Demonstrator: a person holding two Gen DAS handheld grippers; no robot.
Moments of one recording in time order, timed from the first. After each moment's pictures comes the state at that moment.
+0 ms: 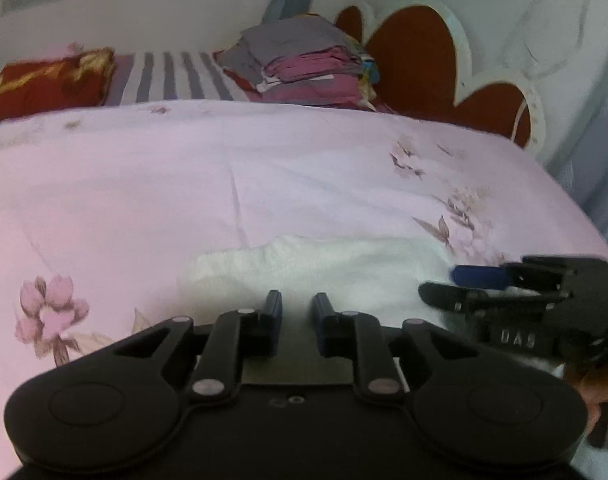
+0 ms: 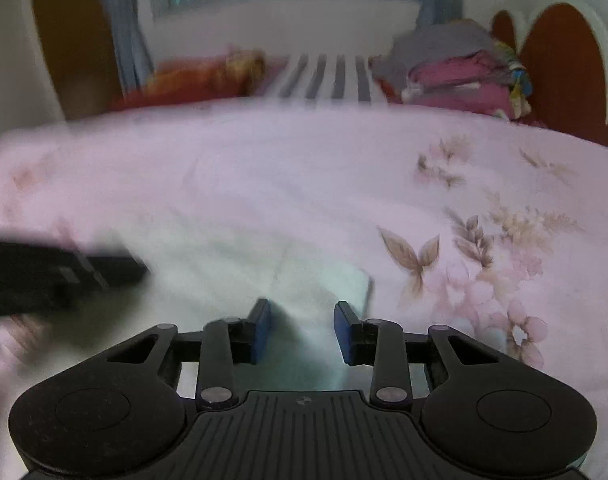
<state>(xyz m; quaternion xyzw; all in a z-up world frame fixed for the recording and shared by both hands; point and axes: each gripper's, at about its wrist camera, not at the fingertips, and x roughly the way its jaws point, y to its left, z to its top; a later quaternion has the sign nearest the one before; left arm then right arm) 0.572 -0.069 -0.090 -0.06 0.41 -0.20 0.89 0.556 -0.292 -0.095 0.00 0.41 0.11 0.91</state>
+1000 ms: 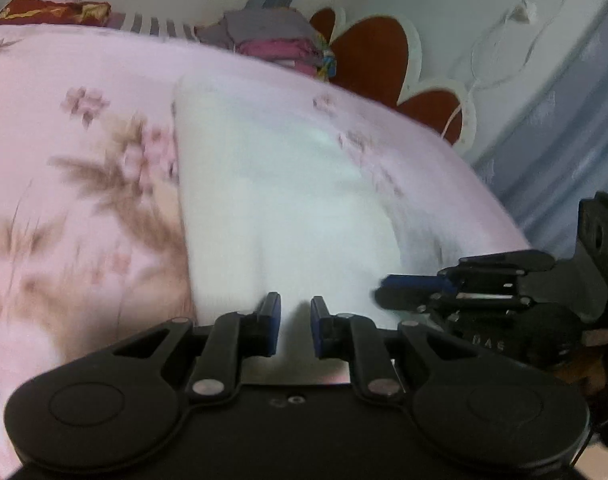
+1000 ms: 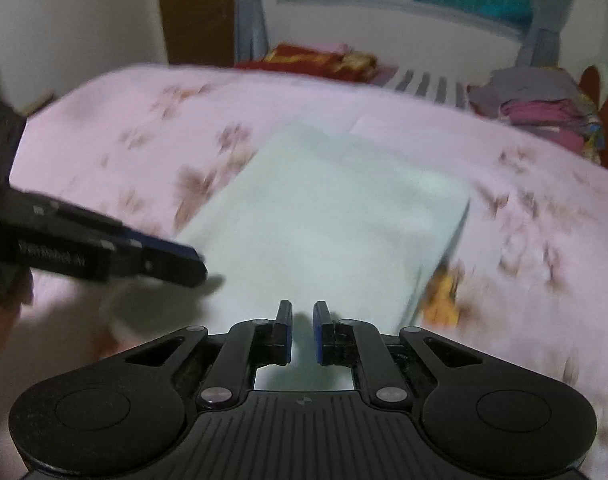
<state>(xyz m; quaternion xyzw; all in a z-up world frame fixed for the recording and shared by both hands) 0.377 -0.040 -0.095 -0.14 0.42 -0.26 0.86 0.376 -0.268 -0.067 -0.07 0.41 0.25 0.88</state>
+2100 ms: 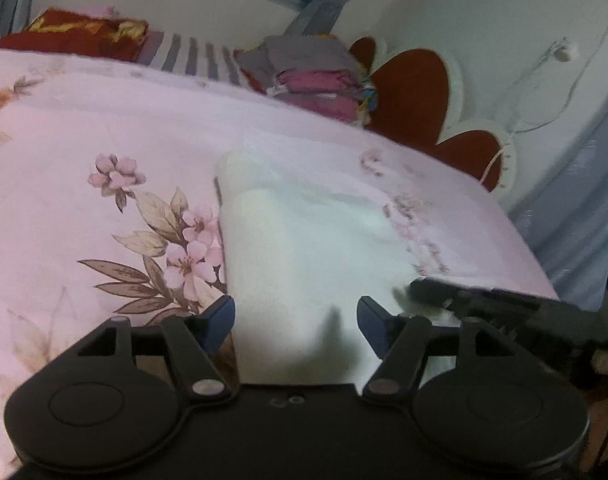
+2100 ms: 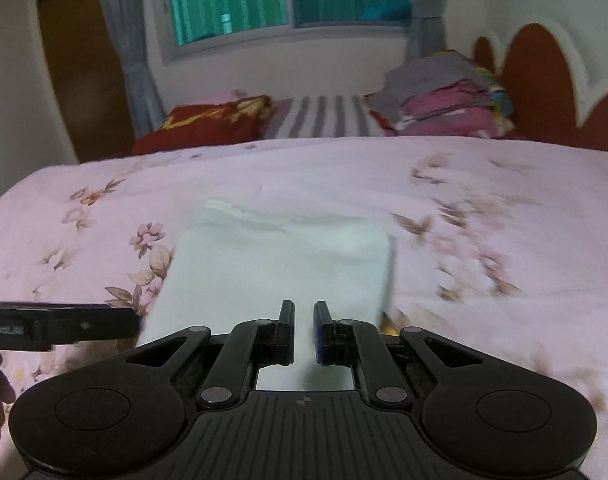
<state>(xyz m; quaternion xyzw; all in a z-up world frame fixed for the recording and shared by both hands) 0.457 -0.033 -0.074 -0.17 0.41 -0.19 0.88 0.432 -0.270 -0.040 0.04 0.36 0.11 0.92</state>
